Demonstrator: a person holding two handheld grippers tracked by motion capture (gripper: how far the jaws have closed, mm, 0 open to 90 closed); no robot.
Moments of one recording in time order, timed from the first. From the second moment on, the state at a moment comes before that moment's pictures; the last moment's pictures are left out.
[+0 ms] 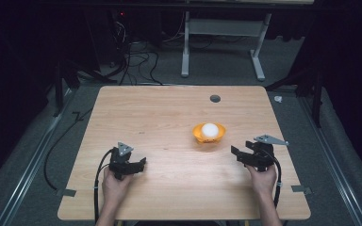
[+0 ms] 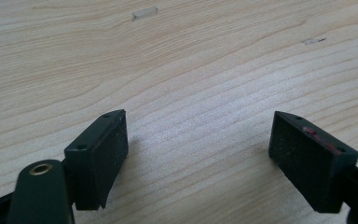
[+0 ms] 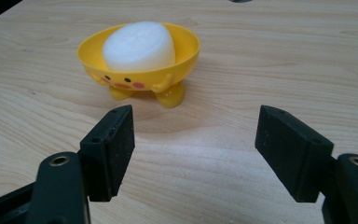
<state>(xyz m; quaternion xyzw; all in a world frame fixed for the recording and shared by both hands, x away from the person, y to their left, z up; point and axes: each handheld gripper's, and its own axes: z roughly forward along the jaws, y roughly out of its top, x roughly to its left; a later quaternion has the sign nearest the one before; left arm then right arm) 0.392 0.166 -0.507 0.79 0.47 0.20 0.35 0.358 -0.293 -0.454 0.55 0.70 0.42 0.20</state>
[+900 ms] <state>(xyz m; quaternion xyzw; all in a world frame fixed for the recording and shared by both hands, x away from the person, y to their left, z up) 0.392 0.166 -0.507 0.79 0.47 0.20 0.35 0.350 -0.272 -0.480 0.54 0.73 0.38 0.19</state>
